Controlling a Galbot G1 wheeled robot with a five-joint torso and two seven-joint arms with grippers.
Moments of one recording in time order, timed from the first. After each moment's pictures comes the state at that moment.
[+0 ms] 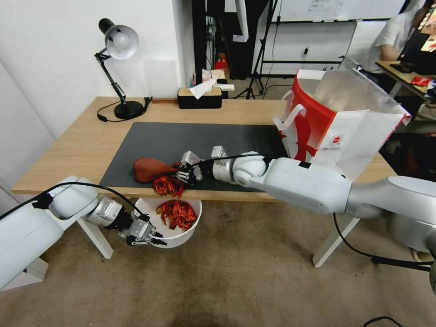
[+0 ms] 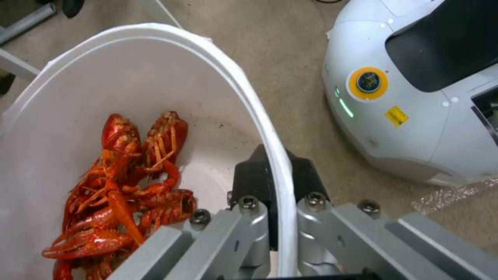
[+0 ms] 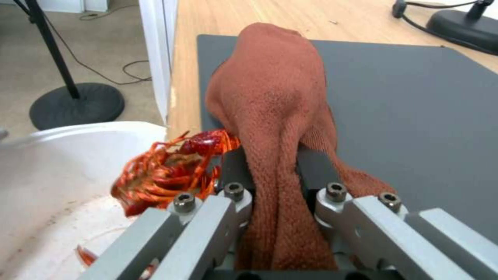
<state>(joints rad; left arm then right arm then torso) 0.73 -0.50 0.07 -1.73 -0.13 -0.13 1.26 0.07 1.13 -1.05 1.35 0.99 0.00 -0.35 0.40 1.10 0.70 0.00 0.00</state>
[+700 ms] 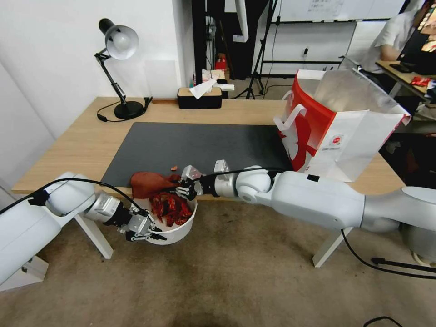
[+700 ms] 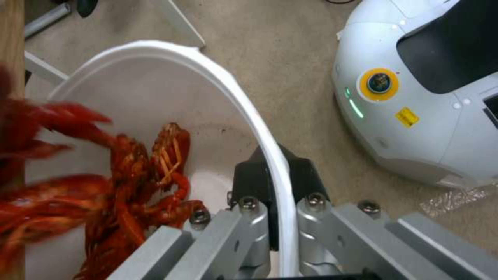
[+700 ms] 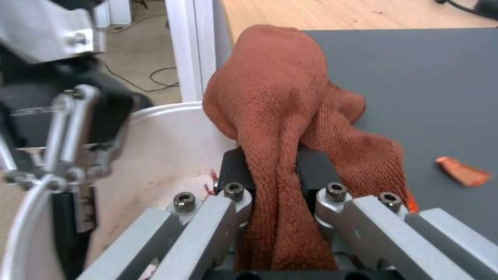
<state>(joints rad) 0.71 -0.50 0.06 -1.73 -0.15 -0.12 1.26 0.02 1.04 -1.06 1.52 1.01 -0.02 -0.30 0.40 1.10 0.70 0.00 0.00</state>
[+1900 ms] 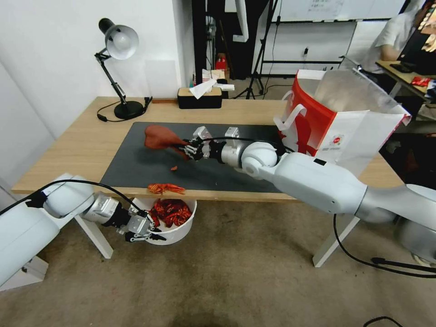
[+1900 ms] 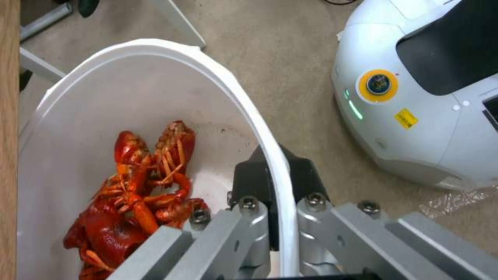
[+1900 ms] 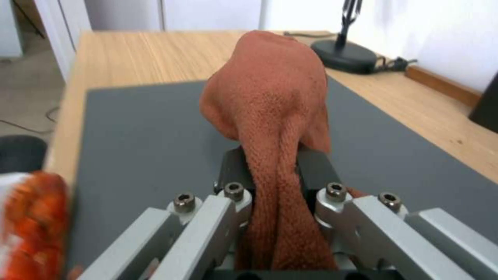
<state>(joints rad) 0.75 -0.50 0.02 -1.74 -0.14 -0.12 1.26 0.03 1.10 -0.90 1.30 1.01 0.00 -0.25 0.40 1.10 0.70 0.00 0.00</state>
